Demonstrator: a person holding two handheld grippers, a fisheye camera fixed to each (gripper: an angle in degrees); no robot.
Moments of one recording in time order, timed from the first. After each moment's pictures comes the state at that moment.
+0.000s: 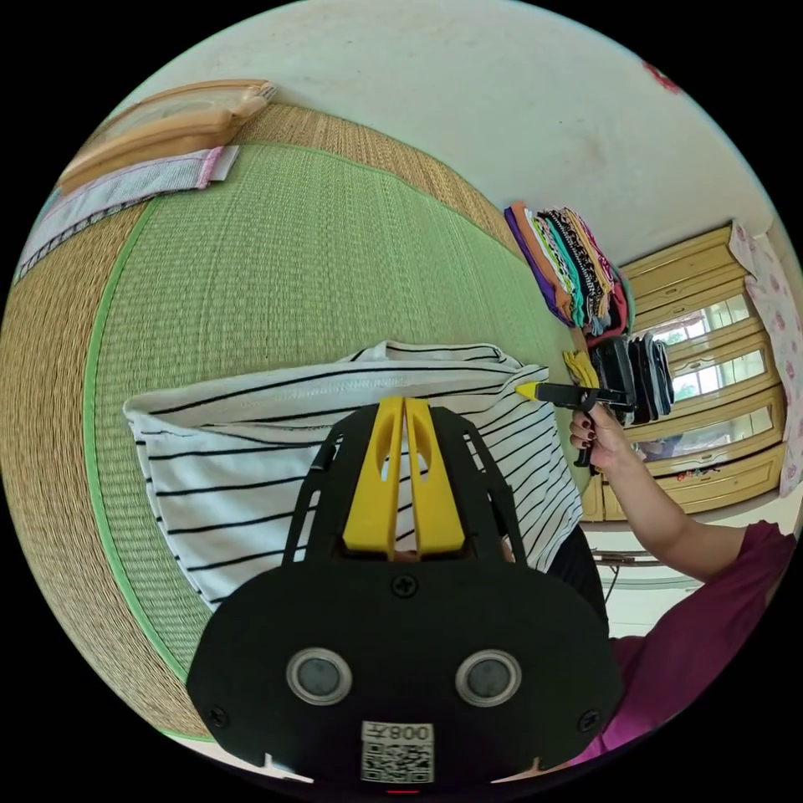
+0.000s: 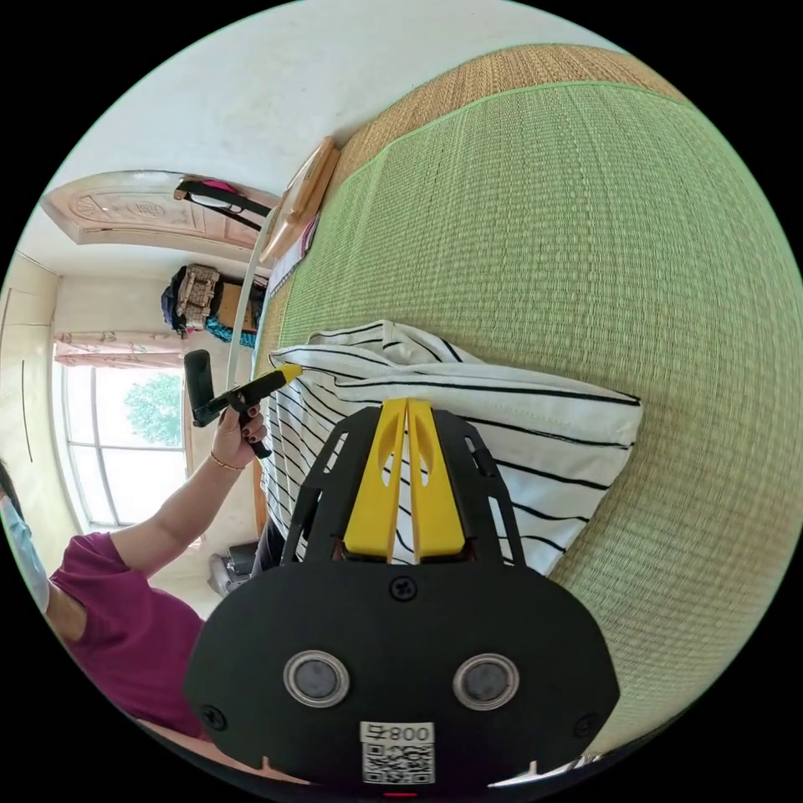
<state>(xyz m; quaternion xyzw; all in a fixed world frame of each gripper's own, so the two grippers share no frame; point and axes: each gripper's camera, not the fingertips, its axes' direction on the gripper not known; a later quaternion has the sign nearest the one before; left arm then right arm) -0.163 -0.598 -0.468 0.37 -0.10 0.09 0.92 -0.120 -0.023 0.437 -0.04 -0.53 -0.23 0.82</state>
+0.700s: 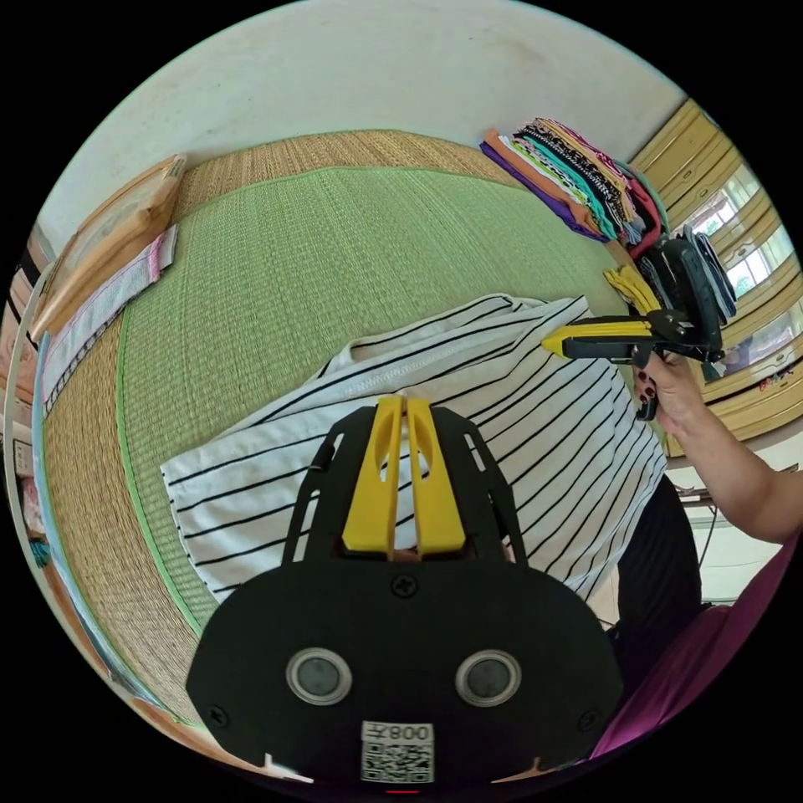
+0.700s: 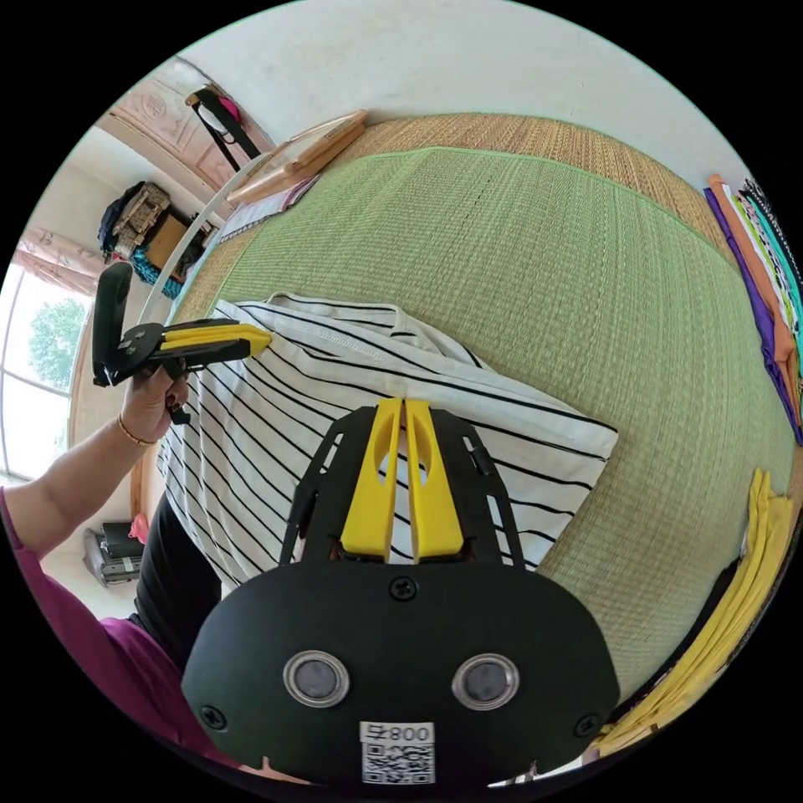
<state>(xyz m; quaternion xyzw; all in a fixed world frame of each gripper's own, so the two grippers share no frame) -0.040 -0.626 -0.419 0.32 -0.29 0.15 0.89 -0.208 0.064 0.319 0.09 -0.34 -0.31 0.88</state>
